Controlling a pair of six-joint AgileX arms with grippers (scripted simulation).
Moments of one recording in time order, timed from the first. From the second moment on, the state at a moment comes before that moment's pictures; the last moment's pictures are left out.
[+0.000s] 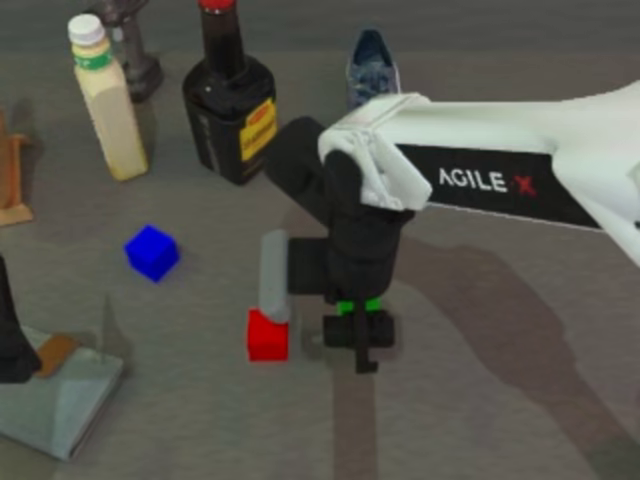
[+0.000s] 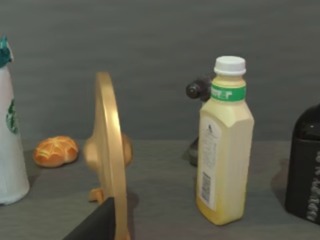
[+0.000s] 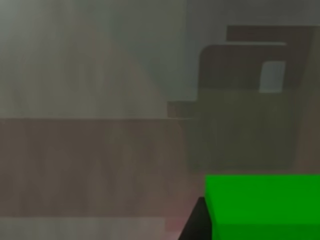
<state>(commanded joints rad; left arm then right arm) 0.00 0.00 0.00 0.00 0.00 0.00 0.75 2.28 1.69 -0.96 -0.01 -0.82</state>
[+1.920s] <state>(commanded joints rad) 0.00 0.00 0.00 0.00 0.00 0.00 0.75 2.24 1.79 -1.10 -0.01 -0.82</state>
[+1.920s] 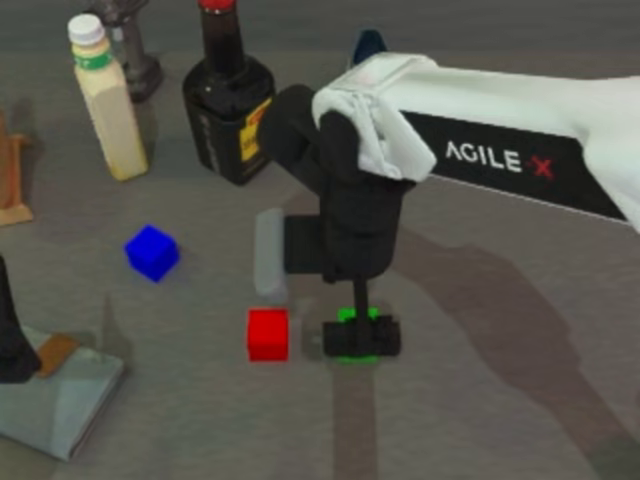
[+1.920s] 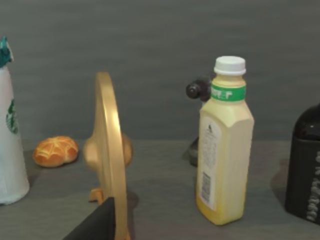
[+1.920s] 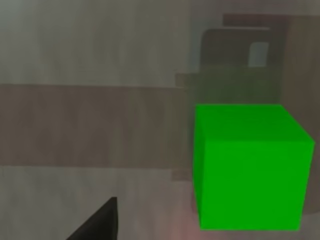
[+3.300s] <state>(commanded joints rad) -0.11 1.06 0.85 -0.56 0.00 0.19 0.36 1.15 0.96 -0.59 -0.05 -0.44</state>
